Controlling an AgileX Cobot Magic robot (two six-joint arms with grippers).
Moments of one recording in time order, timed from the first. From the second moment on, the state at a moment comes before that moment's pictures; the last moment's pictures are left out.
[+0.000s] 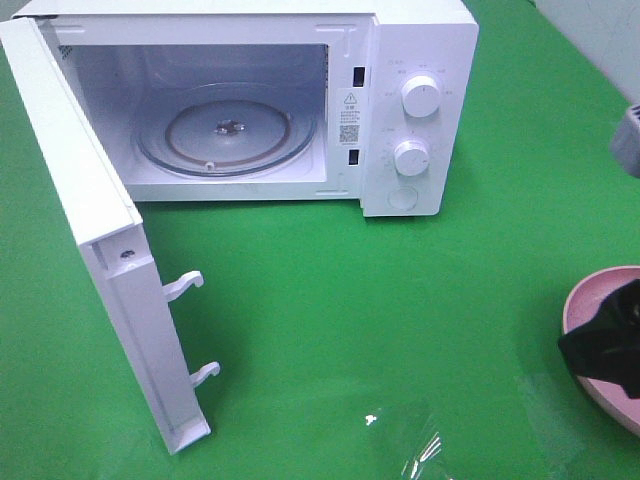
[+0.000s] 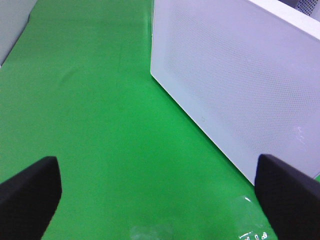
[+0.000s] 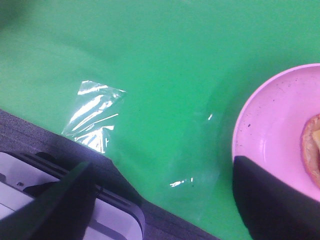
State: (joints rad) left arm 0.02 0.00 -0.52 -0.09 1.08 0.04; right arm 0.70 0.86 -0.64 -0.18 0.88 0.28
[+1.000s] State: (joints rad) left arm 0.02 0.00 -0.52 -0.09 1.08 0.04; right arm 0.28 0.17 -0.50 -0.09 0.97 0.12
